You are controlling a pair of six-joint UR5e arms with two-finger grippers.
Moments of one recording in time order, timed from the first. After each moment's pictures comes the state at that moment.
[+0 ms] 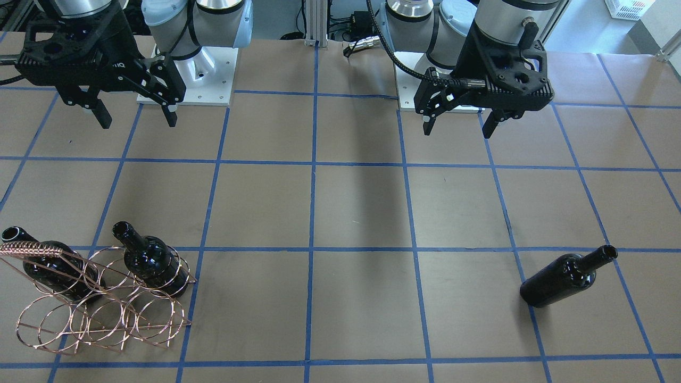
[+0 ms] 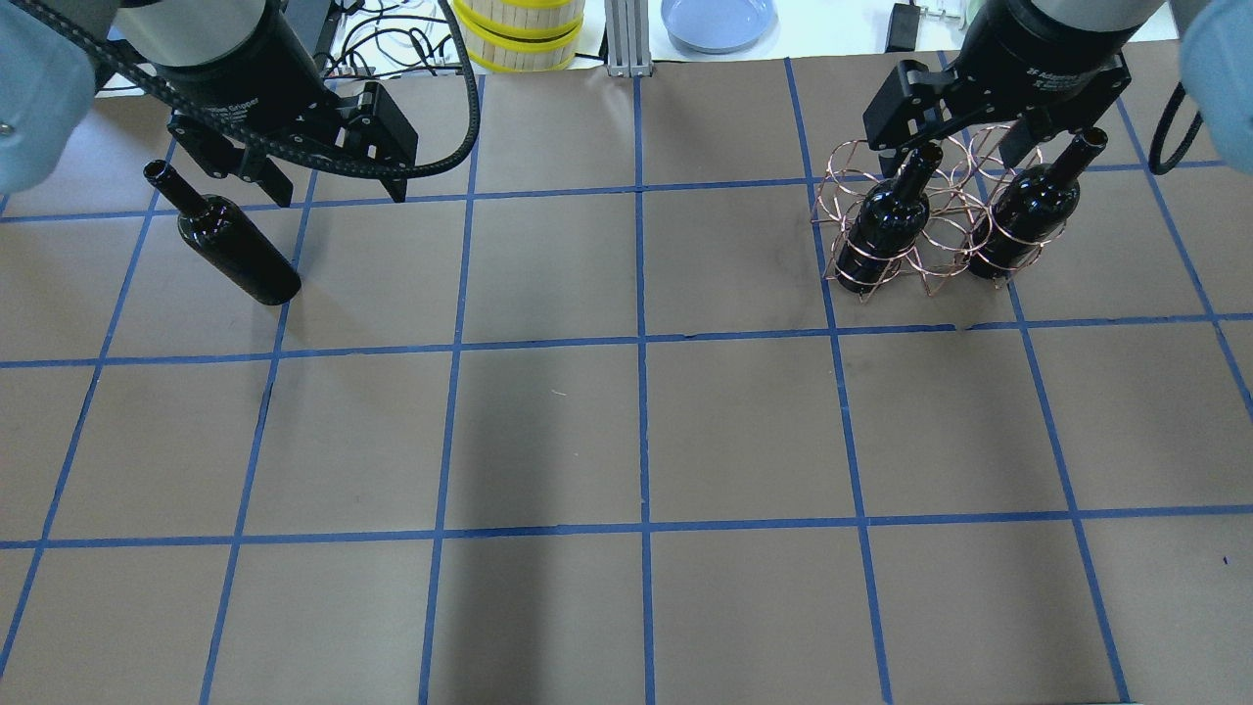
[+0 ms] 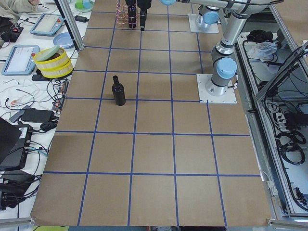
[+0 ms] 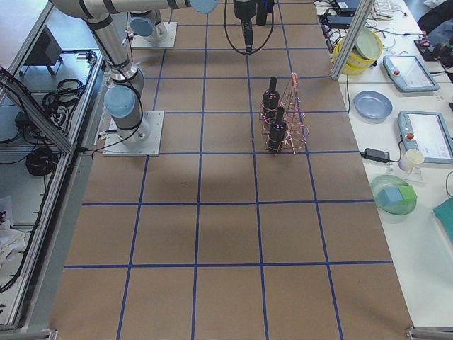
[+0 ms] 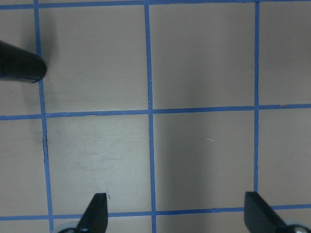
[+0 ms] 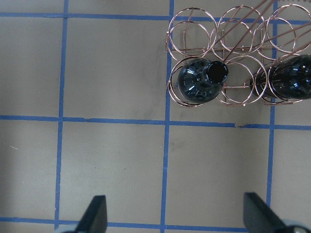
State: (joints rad) left arm -1.61 -1.58 -1.48 -1.58 1.56 -0.02; right arm 1.55 -1.62 1.54 -1.64 -1.55 -0.06
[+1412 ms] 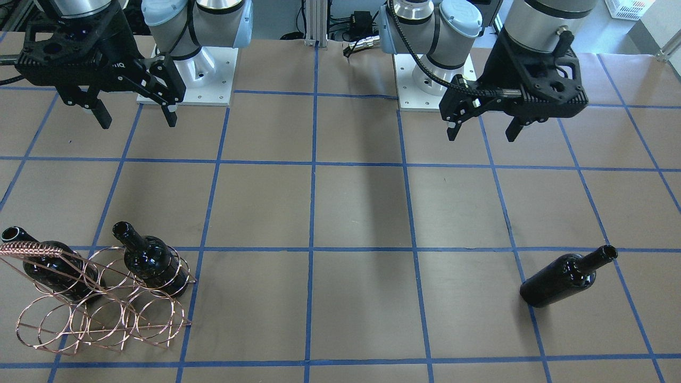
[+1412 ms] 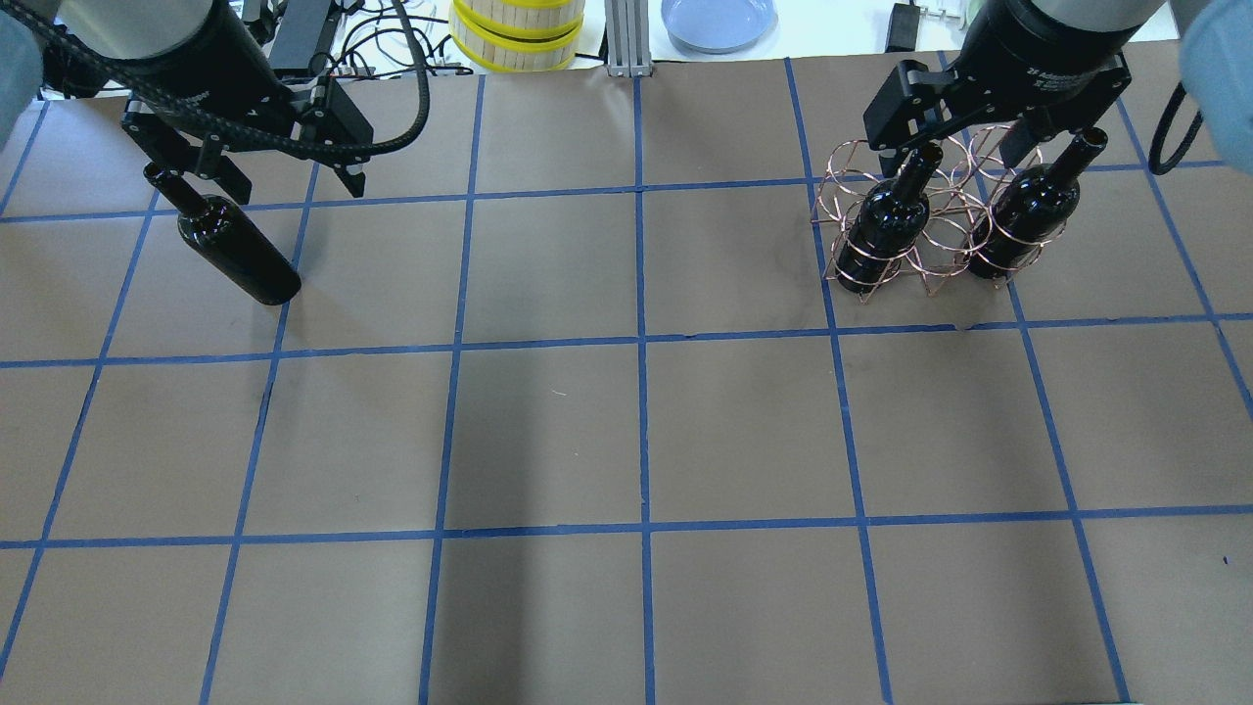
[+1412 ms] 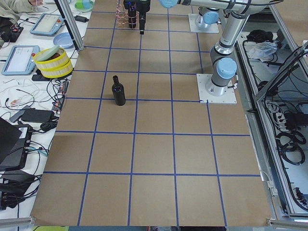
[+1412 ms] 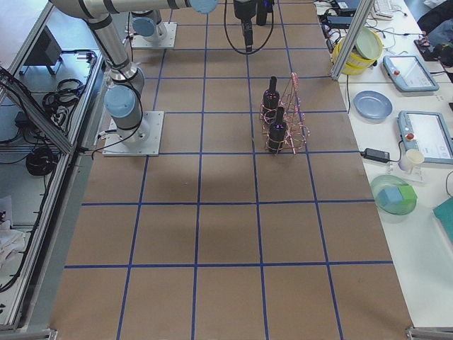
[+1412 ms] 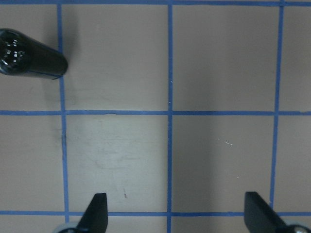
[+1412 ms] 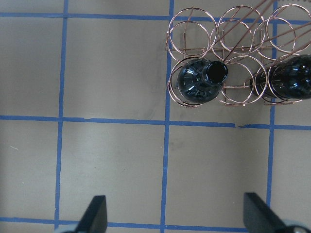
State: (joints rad) left arm -1.50 -1.58 -1.47 -1.59 1.56 0.04; right arm 1.55 -1.62 1.54 -1.64 -1.55 -0.06
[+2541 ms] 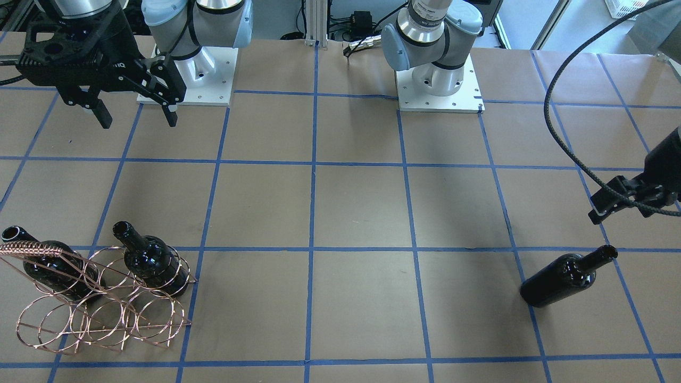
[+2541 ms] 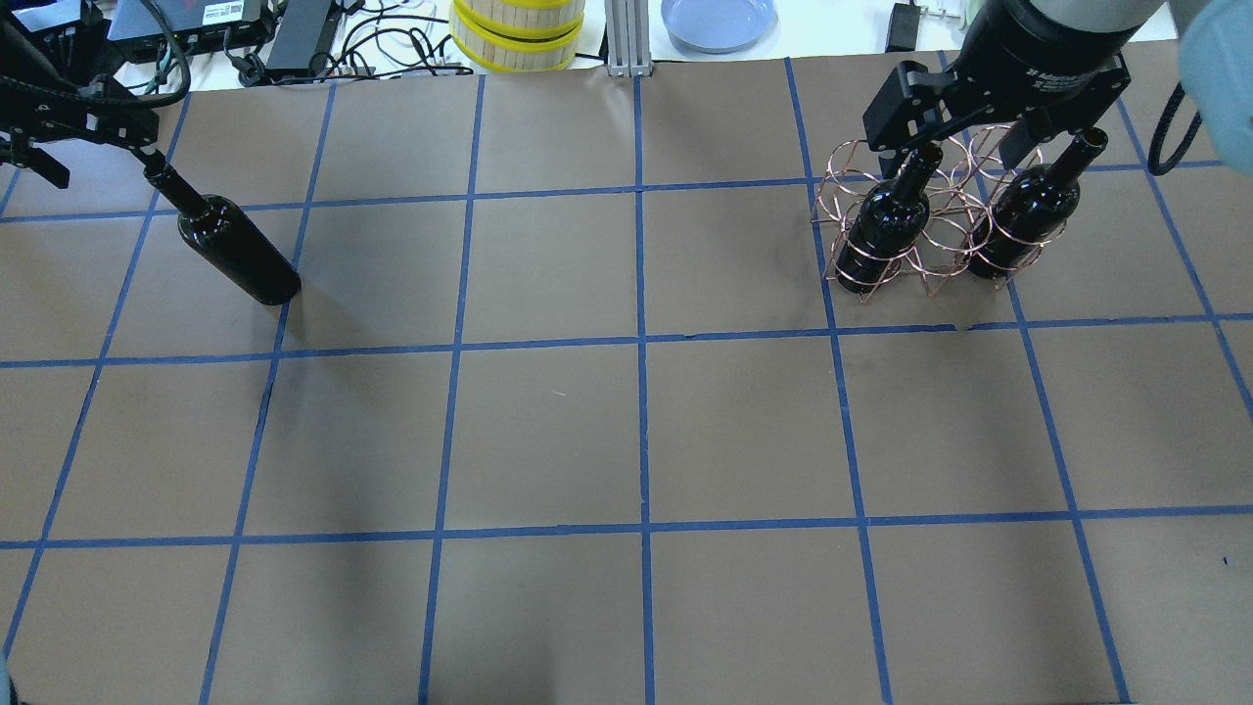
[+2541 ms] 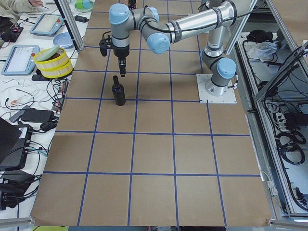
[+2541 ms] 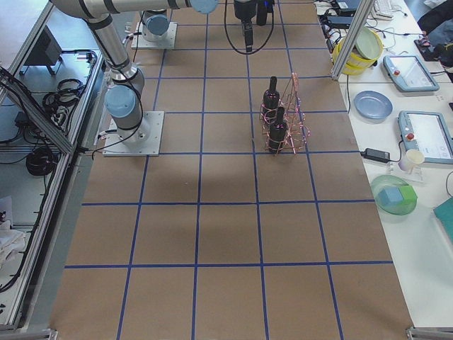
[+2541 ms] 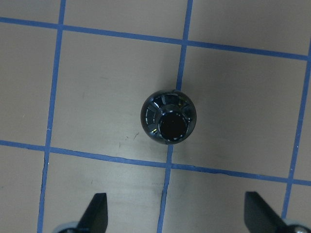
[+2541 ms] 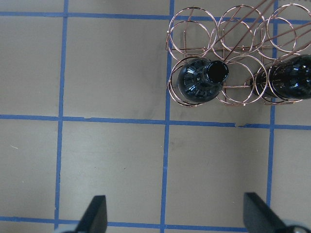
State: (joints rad) left arm -1.16 -1.81 -1.42 -1.39 1.56 0.27; right arm 1.55 -1.62 1.54 -1.64 -1.55 -0.06
